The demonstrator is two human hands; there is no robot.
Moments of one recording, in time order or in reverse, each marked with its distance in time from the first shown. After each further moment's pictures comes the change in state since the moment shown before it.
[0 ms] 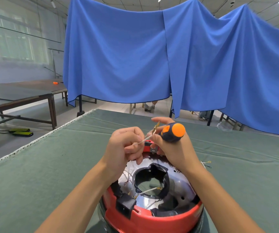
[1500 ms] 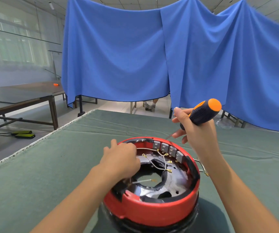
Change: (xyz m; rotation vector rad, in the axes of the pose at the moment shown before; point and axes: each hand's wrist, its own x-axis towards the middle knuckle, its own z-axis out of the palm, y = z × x) left_hand 0.014 -0.029 -0.005 1.728 -0.037 -0.320; right_hand 0.008 -0.006 -0.044 0.037 0.346 0.027
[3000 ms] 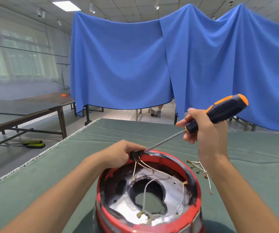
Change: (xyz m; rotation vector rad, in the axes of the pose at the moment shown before) left_hand 0.028 -0.025 -0.021 -0.497 -0.212 0.283; right_hand -0.007 -0.033 -0.012 0.378 0.119 0.024
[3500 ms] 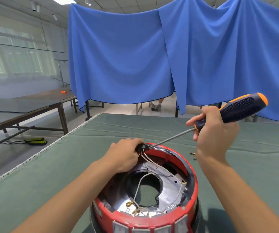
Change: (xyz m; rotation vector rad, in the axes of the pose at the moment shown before) left_hand -0.002 0.001 0.023 0.391 0.195 -0.142; right_hand -0.010 0.015 0.010 0.121 0.295 -0.087
